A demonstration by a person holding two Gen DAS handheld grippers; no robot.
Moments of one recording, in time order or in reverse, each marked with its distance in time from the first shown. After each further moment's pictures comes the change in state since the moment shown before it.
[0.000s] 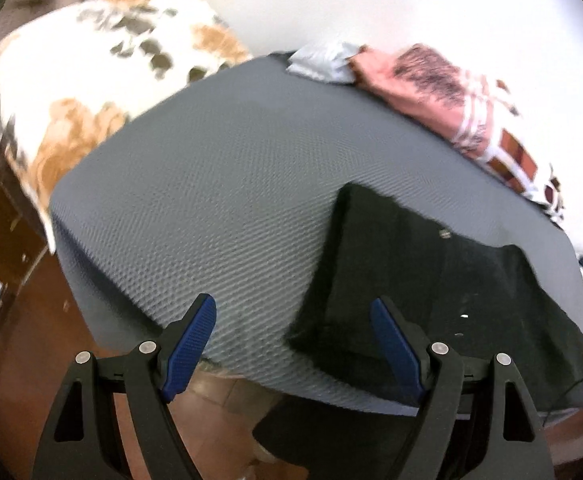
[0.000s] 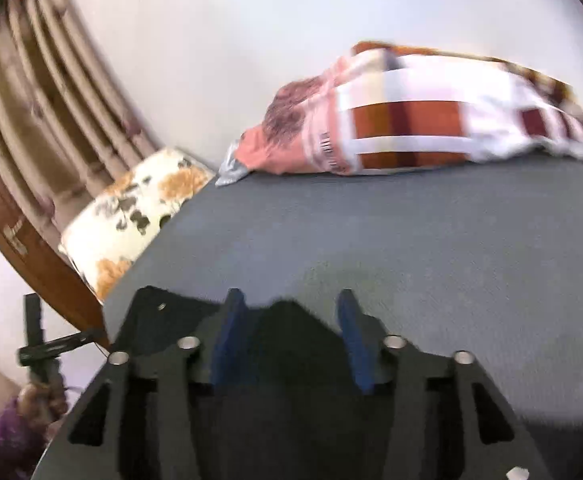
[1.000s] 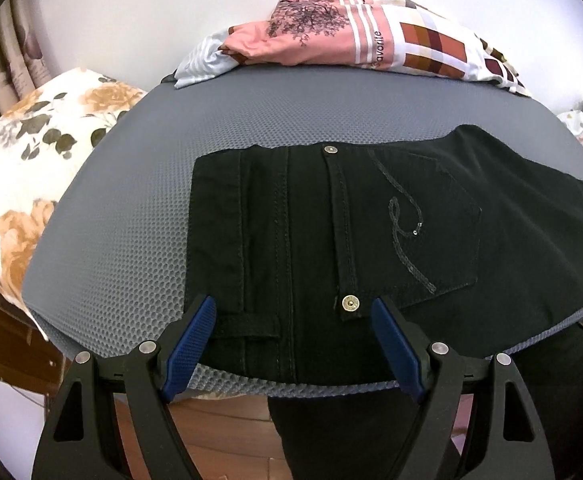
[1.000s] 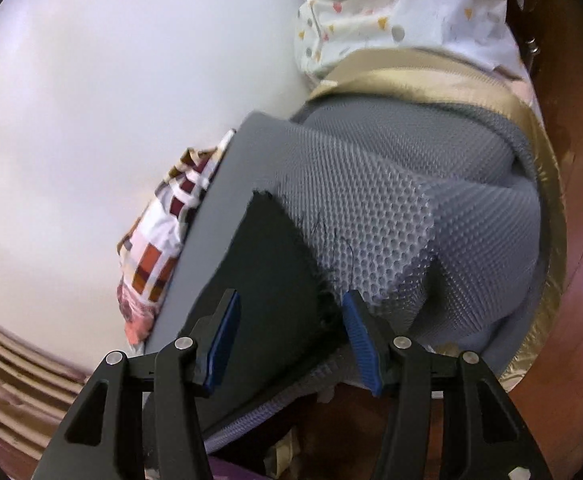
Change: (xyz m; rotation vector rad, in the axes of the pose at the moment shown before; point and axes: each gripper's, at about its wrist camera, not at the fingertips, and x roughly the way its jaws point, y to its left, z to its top) left arm 0.028 -0.095 -0.045 0.435 0.039 0.035; right arm -0.308 -0.222 -0.248 0.881 -0.451 -0.281
